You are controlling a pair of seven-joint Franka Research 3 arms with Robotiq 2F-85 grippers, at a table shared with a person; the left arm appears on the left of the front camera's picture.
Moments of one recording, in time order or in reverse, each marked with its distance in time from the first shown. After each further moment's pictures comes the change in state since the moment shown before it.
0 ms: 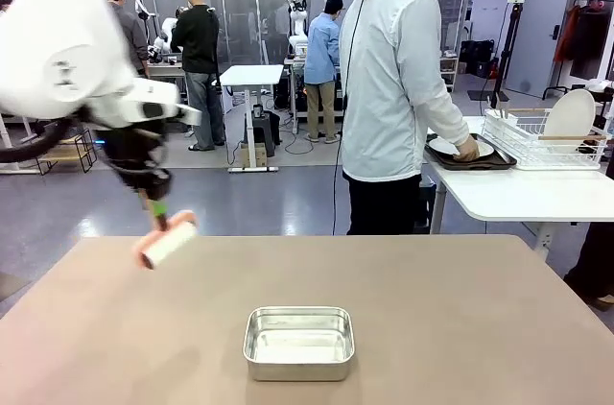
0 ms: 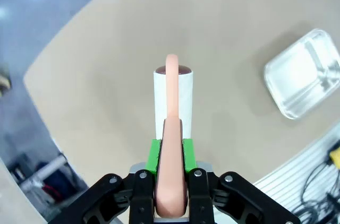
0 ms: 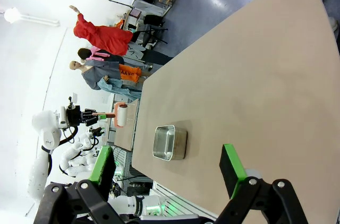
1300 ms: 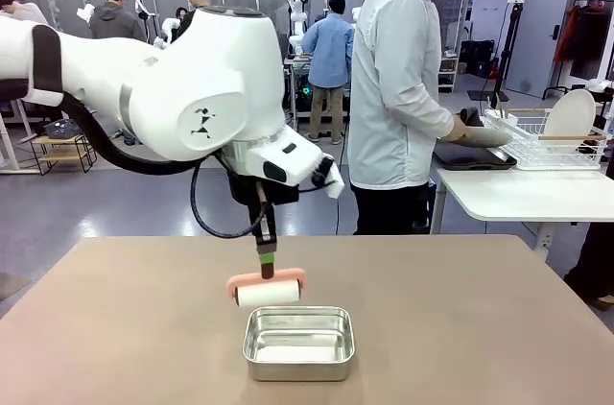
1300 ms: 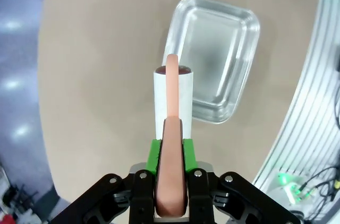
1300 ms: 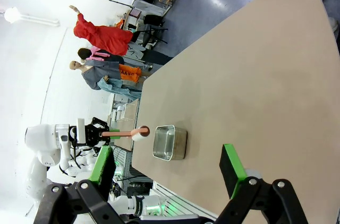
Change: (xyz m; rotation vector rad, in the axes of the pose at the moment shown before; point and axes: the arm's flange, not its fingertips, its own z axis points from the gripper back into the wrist) left arm 0.053 -0.195 -0.027 -0.041 0.036 -0.743; right arm 0.000 0.000 0.000 0.000 0.000 0.000
